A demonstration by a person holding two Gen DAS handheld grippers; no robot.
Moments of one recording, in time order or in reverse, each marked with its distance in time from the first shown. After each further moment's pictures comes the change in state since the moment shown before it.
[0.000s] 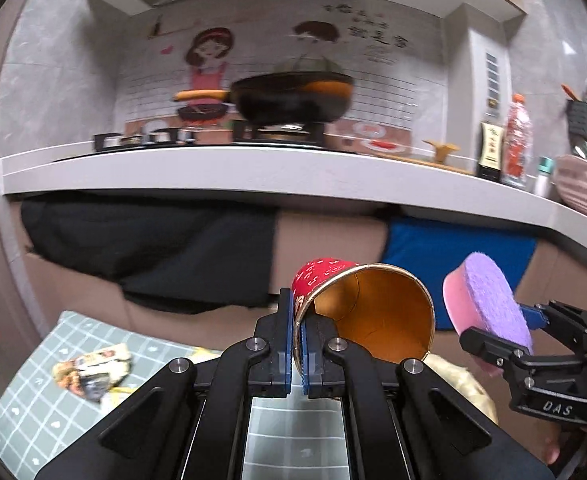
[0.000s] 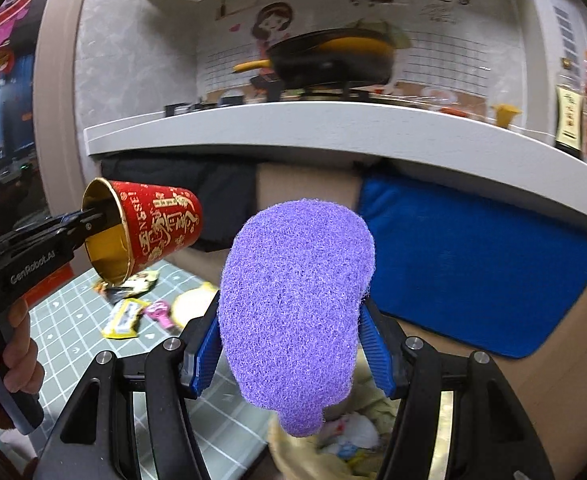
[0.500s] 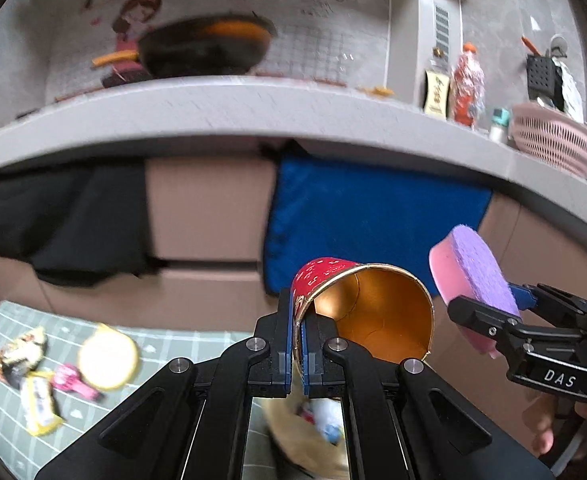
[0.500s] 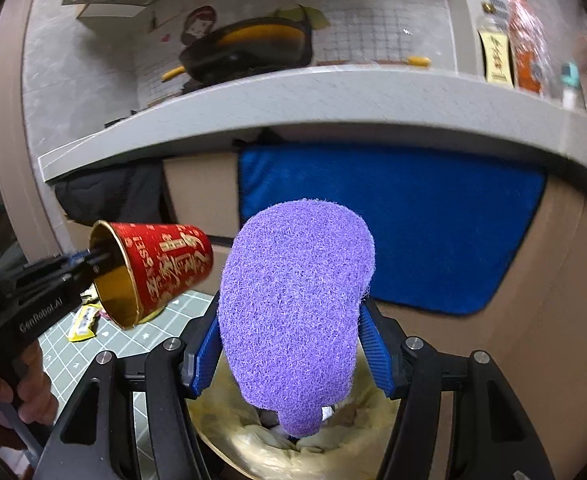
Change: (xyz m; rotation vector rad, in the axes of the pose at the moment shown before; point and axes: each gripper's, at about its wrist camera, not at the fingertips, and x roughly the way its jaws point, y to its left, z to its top) left arm 0.066 -0.100 -0.034 0.041 0.139 -0.185; right arm -0.015 -0.097 -0.038 0.158 0.034 -0.099
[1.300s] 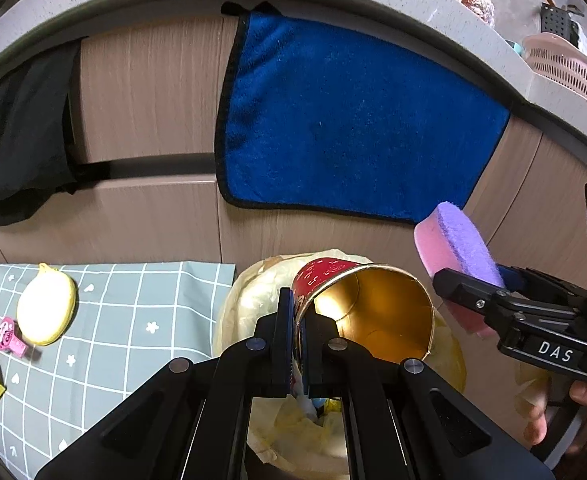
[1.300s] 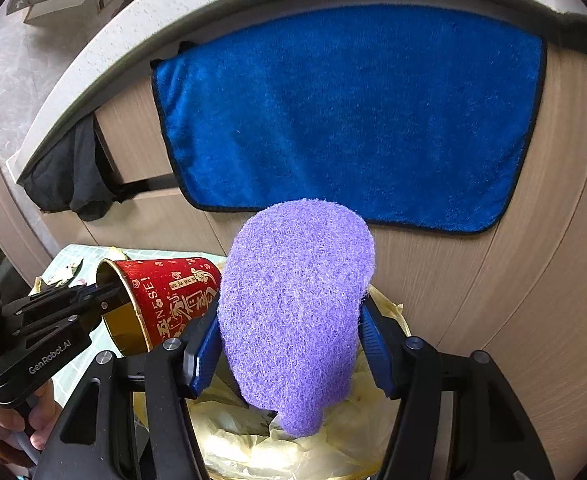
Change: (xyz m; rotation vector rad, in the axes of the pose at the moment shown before) left arm 0.082 -0.009 -0.053 -0.016 0.215 -0.053; right arm 0.074 -0.047 -0.050 0.125 0.165 -0.007
